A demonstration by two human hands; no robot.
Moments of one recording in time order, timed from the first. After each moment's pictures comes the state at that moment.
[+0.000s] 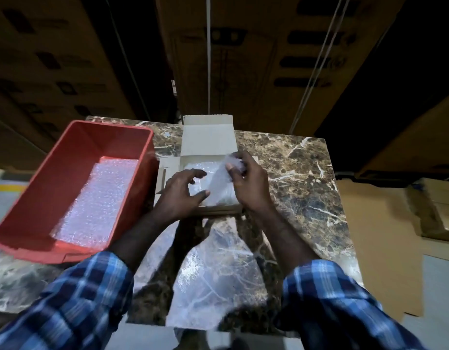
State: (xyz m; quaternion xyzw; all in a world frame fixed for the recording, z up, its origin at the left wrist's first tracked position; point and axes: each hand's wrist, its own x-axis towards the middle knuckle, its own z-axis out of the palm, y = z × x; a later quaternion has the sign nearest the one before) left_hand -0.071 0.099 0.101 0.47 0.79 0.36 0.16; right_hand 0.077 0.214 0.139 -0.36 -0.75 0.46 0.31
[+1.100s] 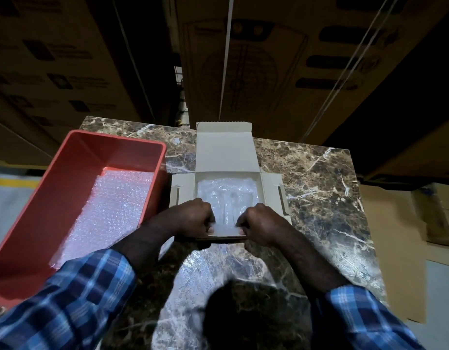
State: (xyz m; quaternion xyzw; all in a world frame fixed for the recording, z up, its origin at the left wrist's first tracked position) left_hand -0.141 0.135 0.084 0.61 0.70 -0.01 0.36; right_hand 0.041 0.247 0.092 -0.27 -0.91 0.24 -0.19
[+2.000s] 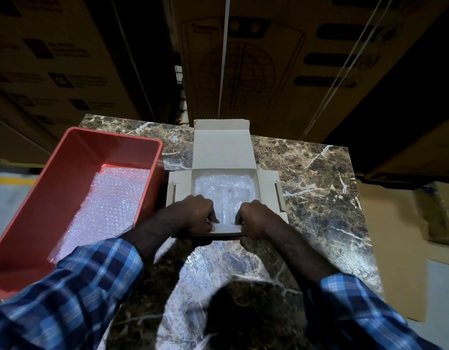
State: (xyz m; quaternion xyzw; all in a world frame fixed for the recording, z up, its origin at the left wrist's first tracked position) left_hand -0.128 0.146 0.084 0.61 0.71 -0.06 0.34; right_hand 0.036 0.246 0.086 -0.31 -0.89 0.24 -0.22
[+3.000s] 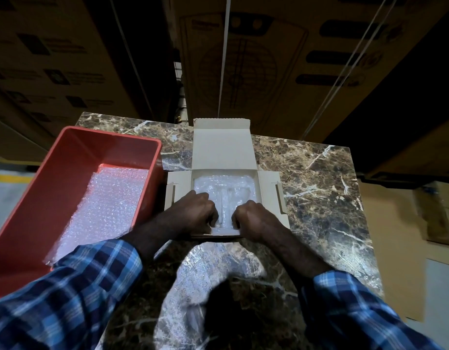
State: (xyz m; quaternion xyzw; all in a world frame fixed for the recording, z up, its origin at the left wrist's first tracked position) left_hand -0.135 0.149 0.070 0.71 0.66 -0.07 0.21; right_hand 0.032 0.248 0.067 -0.25 -0.93 0.18 -0.18
